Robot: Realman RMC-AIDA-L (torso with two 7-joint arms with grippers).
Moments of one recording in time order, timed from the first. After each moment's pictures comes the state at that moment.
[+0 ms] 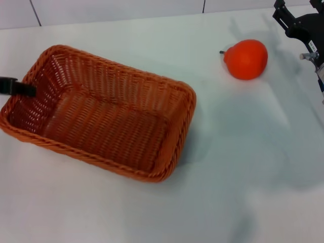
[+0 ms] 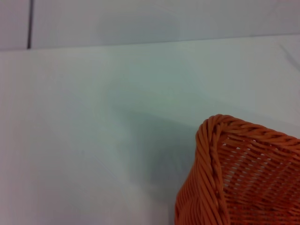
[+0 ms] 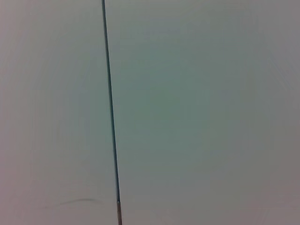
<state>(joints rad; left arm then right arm) -0.70 -2.02 0.56 0.96 2.62 1.52 -2.28 0.51 2.10 -1.43 -0.17 0.01 -1.05 -2.83</state>
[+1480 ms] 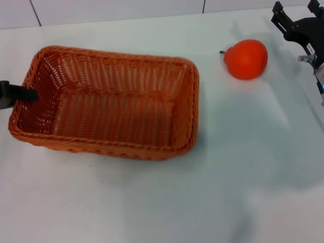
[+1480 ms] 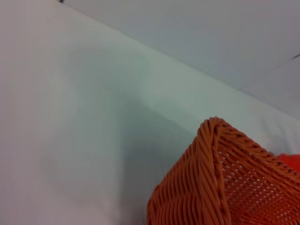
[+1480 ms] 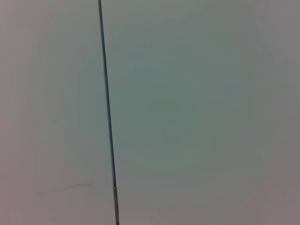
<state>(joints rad) -0.61 -2.01 0.40 0.85 2.45 1.56 -2.38 0.52 2.10 -1.43 -0.17 0.01 -1.00 -2.83</state>
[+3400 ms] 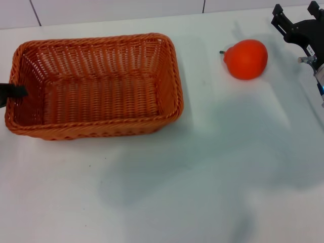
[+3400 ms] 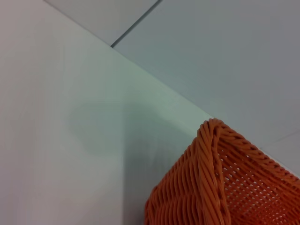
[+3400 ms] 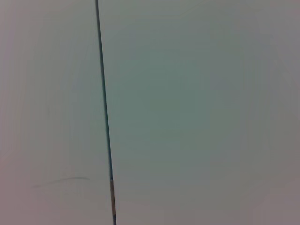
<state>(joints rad) -0.54 -2.10 0.33 0.90 2.39 1.42 -2.38 0.52 2.10 -1.42 -0.17 0.01 -0.98 -2.83</state>
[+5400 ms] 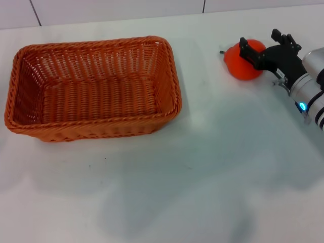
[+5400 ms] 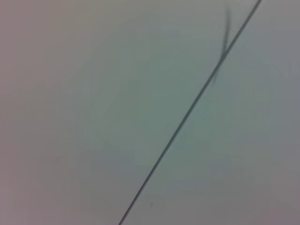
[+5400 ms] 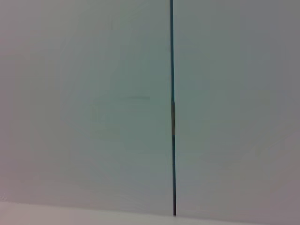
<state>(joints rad) -0.40 -2.16 0.34 0.76 1.65 1.23 -1.62 0.53 2.10 -1.62 -0.16 0.01 -0.84 -2.80</state>
